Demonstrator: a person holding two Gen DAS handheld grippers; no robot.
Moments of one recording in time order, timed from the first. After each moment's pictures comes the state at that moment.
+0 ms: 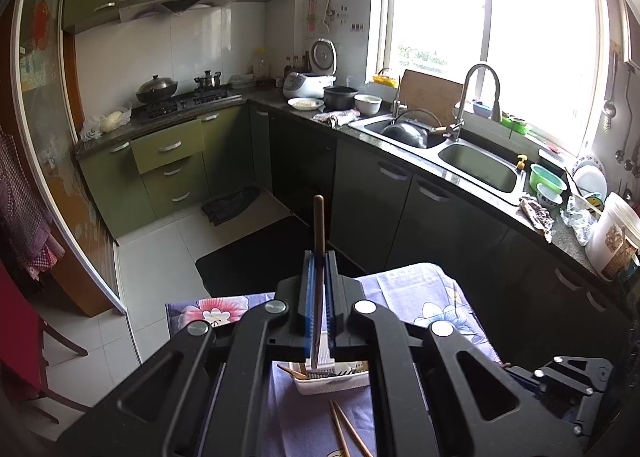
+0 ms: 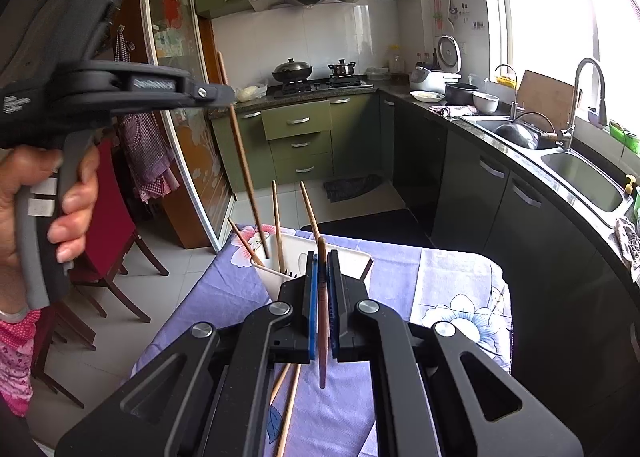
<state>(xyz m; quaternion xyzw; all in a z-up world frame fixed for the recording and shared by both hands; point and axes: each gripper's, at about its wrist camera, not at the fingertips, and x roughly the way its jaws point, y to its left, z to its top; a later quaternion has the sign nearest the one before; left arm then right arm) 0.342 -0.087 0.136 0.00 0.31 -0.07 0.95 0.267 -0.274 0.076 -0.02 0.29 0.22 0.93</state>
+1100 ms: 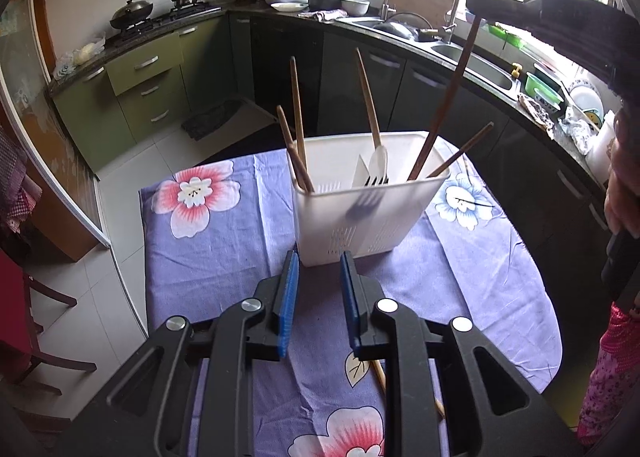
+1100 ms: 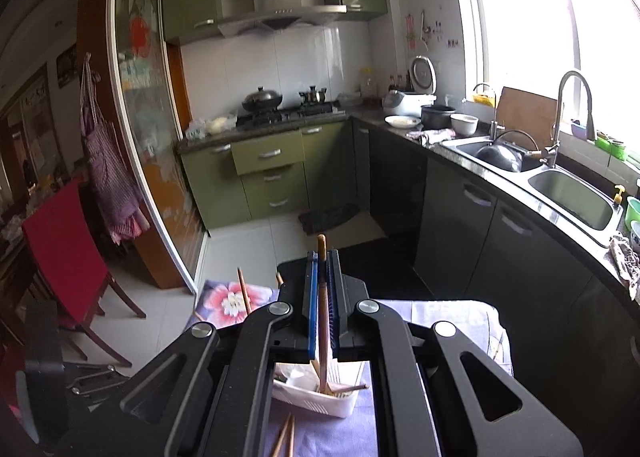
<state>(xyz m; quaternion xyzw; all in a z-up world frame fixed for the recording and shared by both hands) 0.291 -0.056 -0.018 0.02 0.44 -0.11 0.89 0.363 -0.240 0.095 0.00 0.26 0.17 0.95</state>
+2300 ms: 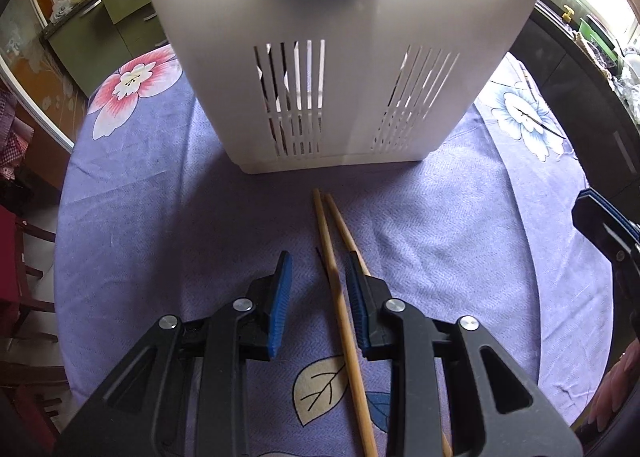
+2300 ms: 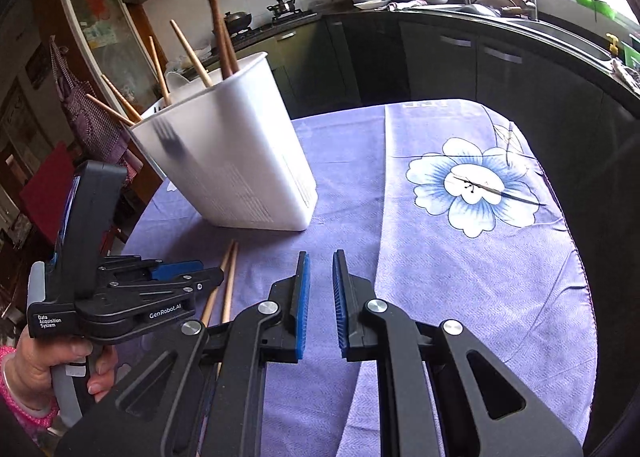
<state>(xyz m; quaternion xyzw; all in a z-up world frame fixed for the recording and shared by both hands) 0.330 -0.122 -0.171 0.02 0.55 -0.05 0.83 0.297 -0.331 -0.137 0.08 0.40 0.16 0.90</state>
